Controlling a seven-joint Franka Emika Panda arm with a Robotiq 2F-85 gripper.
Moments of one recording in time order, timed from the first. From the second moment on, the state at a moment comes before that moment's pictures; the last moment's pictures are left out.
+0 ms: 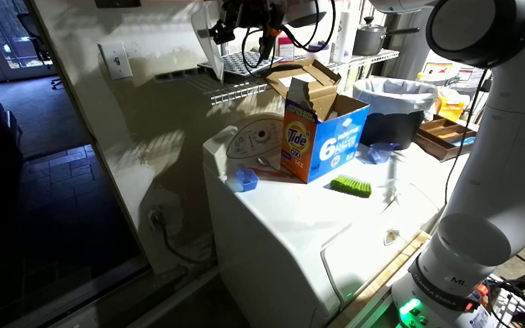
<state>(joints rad) -0.02 0.19 -0.02 -1.54 1.48 1.56 -0.71</state>
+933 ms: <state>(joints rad) -0.02 0.10 -0.03 -1.54 1.27 1.68 -0.70</state>
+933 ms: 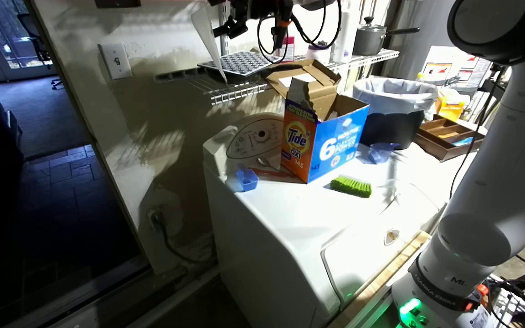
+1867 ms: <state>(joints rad) -0.01 -0.07 -0.02 -1.62 0.92 1.90 -0.70</state>
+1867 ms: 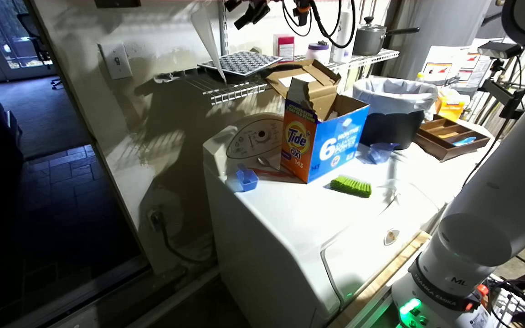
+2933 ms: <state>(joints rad) 0.03 -0.27 0.00 -1.71 0.63 2.12 -0.72</state>
